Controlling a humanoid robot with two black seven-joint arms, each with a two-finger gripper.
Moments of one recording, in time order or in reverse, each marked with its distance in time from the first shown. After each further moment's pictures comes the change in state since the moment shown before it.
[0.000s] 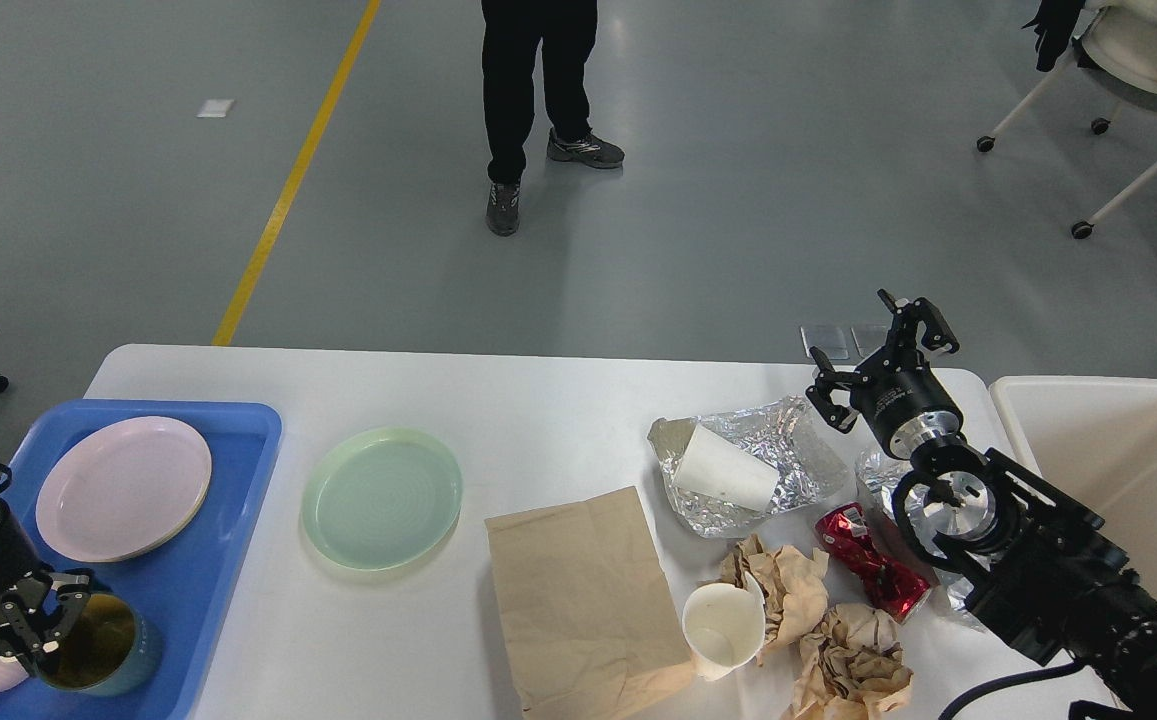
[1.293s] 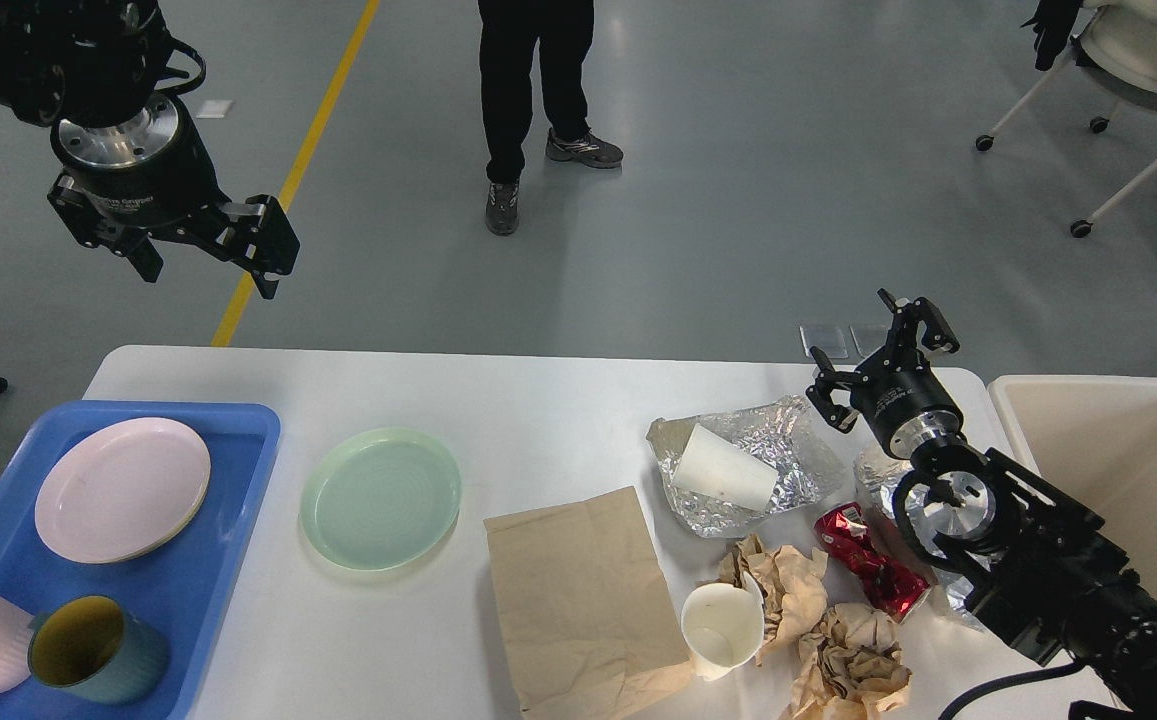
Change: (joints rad) left arm -0.818 -0.357 0.102 -0.221 -0.010 0.000 0.006; right arm 0.000 0.000 0.000 0.000 0.000 0.000 0.000
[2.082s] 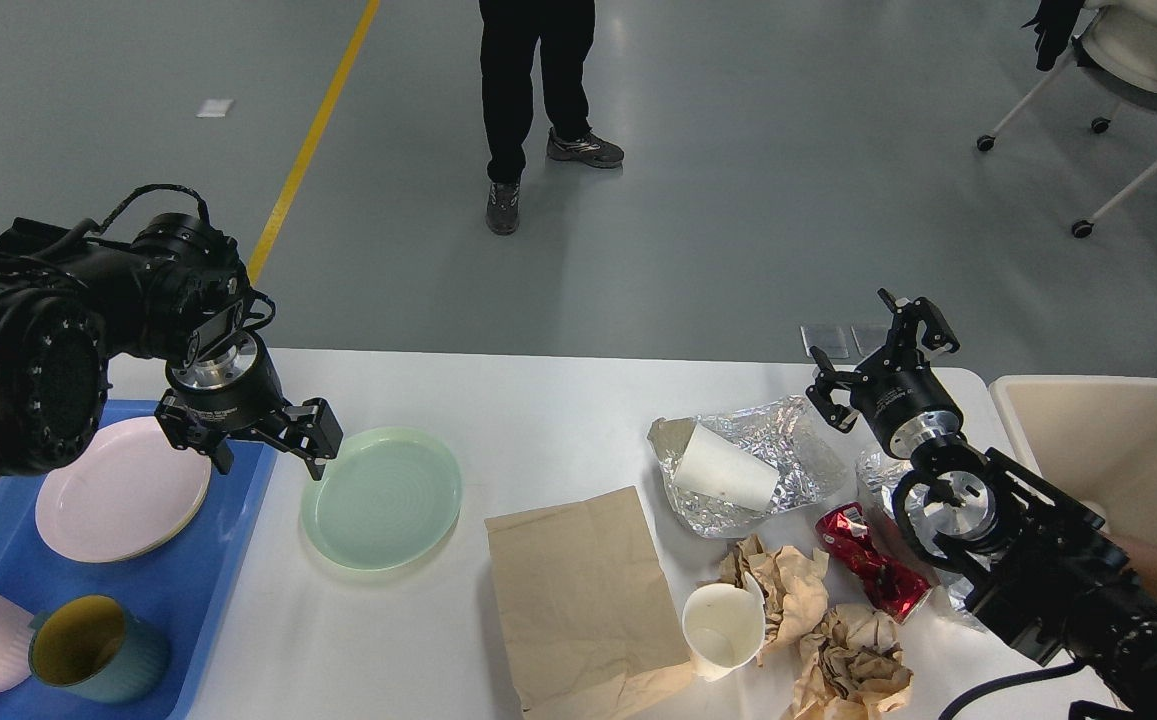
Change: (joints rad) left arm 0.645 -0.033 -0.126 0.399 -0.021 0.000 0.004; right arm 0.000 0.000 0.000 0.000 0.000 0.000 0.000
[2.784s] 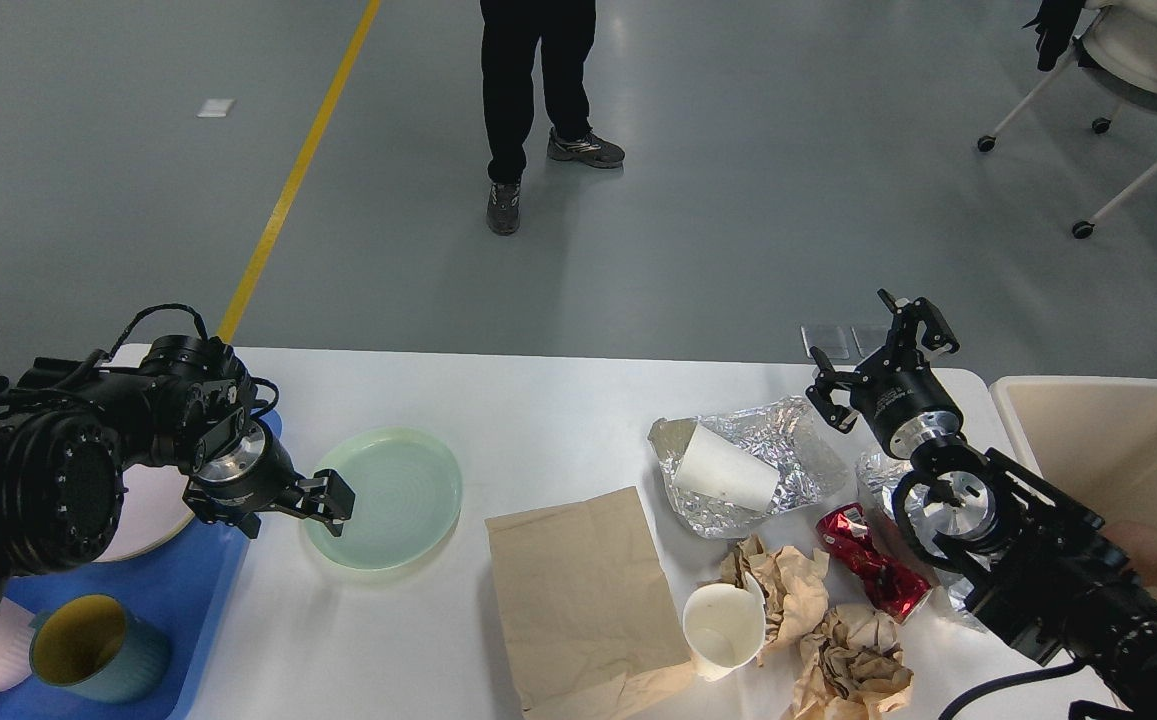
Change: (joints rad) left arm 0.267 0.012 -0.115 0.138 0.000 0.164 0.006; right arm 0.000 0.000 0.000 0.000 0.000 0.000 0.000
